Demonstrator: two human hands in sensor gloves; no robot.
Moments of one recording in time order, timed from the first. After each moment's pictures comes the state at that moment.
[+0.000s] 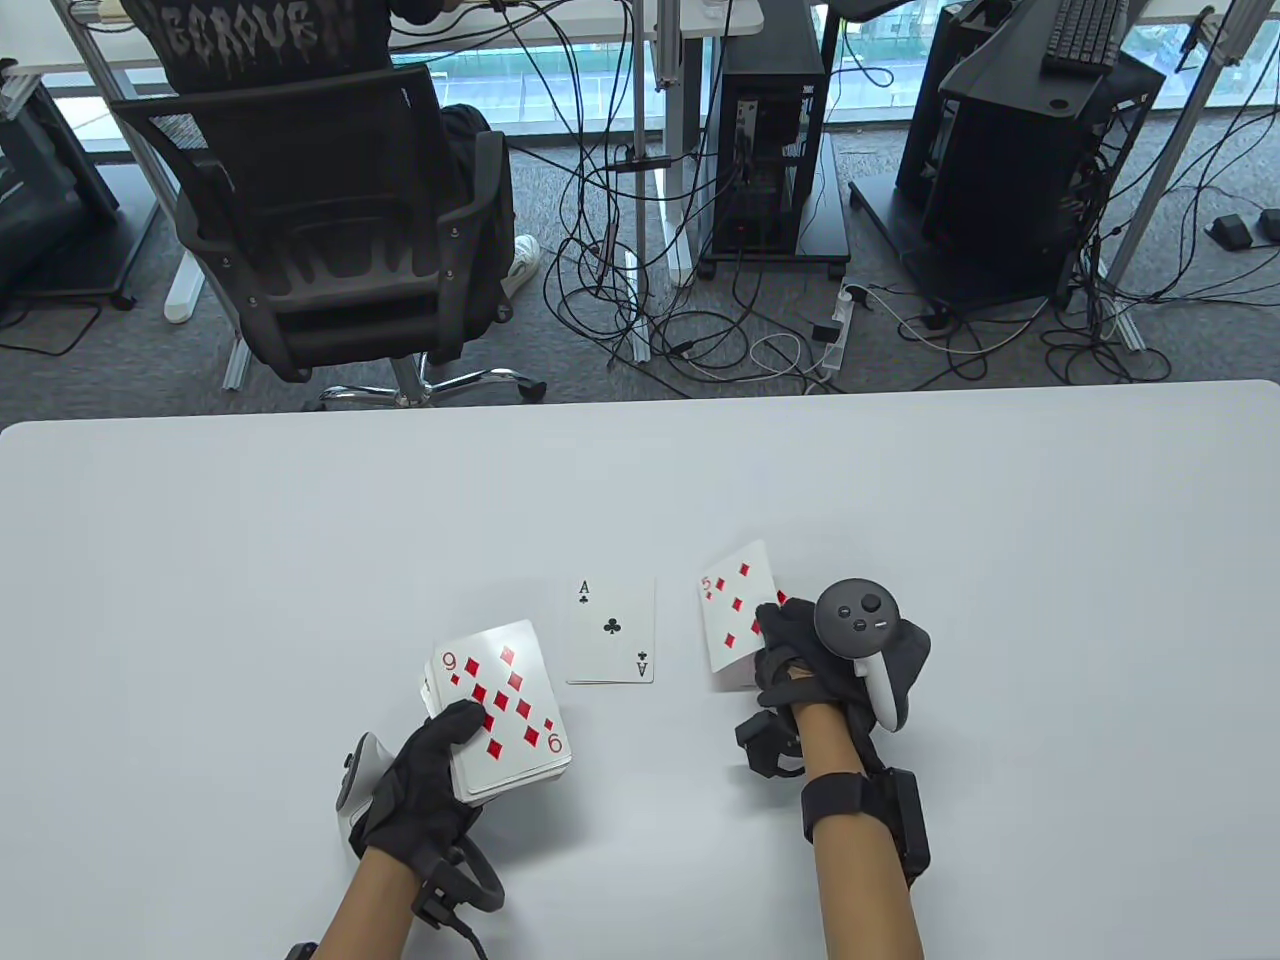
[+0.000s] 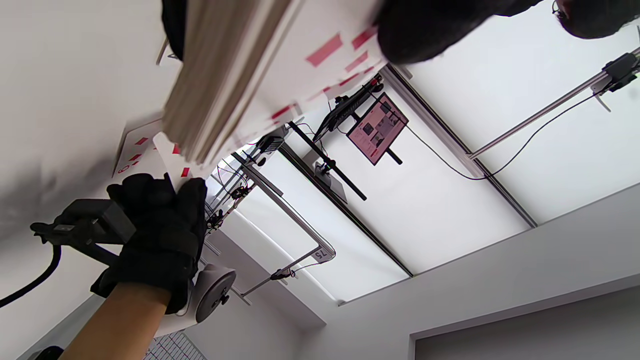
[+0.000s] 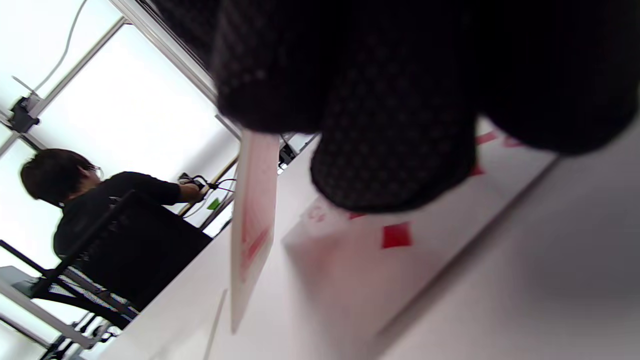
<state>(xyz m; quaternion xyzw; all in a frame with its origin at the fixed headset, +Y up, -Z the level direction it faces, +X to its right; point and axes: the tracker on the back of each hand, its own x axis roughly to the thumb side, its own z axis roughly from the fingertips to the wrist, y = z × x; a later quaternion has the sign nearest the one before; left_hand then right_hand) -0.224 -0.806 -0.269 -0.22 -0.05 0.89 0.40 0.155 -0.754 -0.367 -0.13 -0.02 0.92 0.38</state>
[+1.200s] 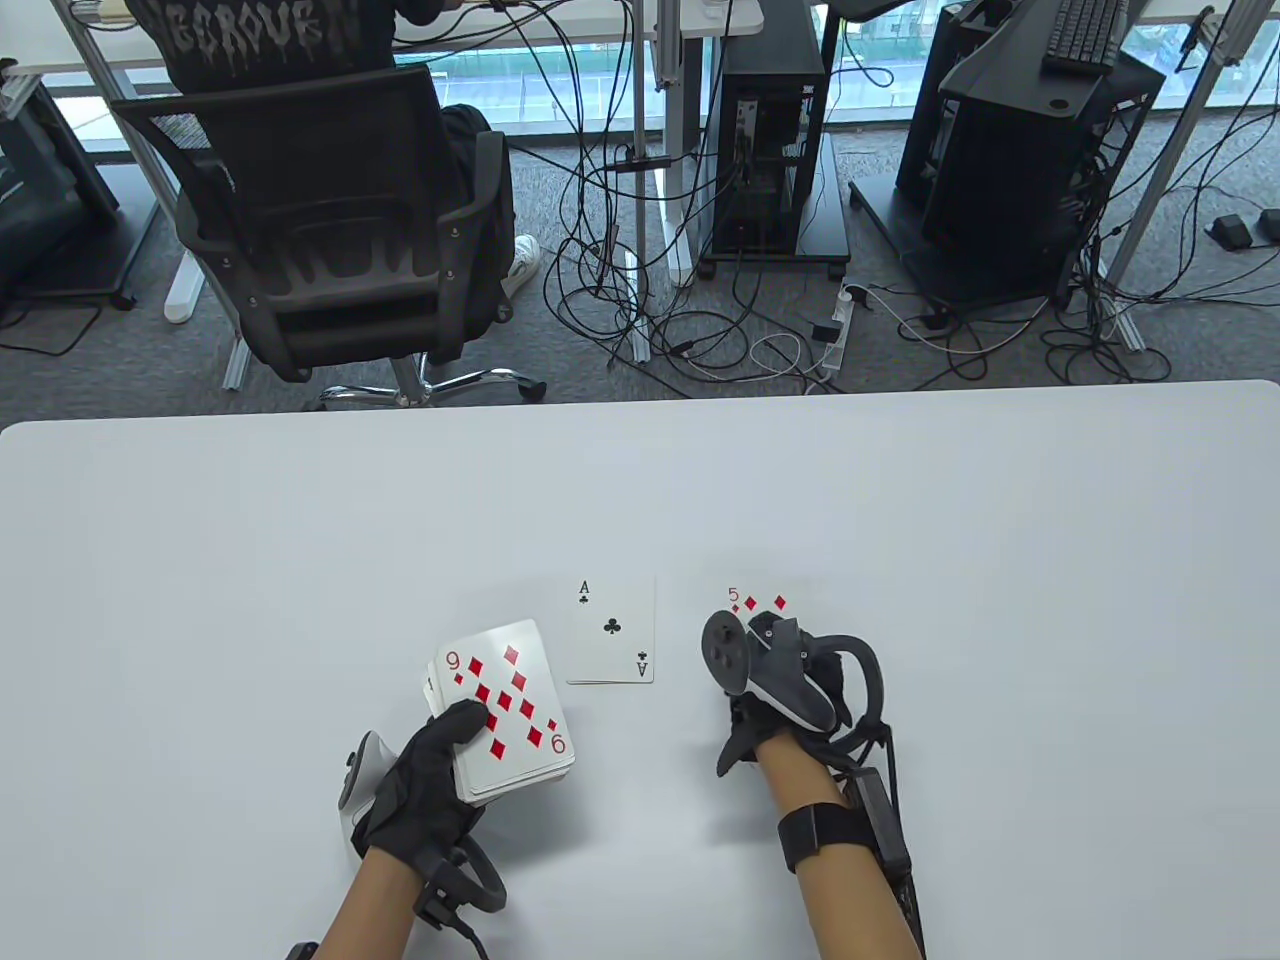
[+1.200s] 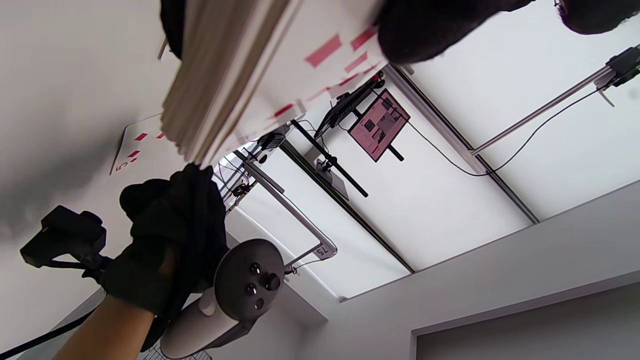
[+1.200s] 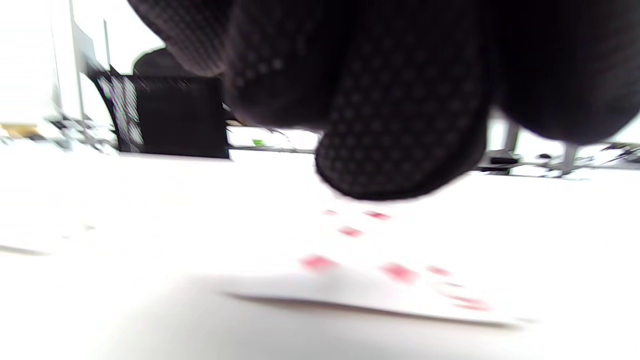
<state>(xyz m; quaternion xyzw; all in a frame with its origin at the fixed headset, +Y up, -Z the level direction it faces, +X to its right) -0.224 -0.809 -0.269 -0.22 -0.05 0.89 0.40 0.071 -0.719 -0.343 0.07 -0.05 1.00 0.05</state>
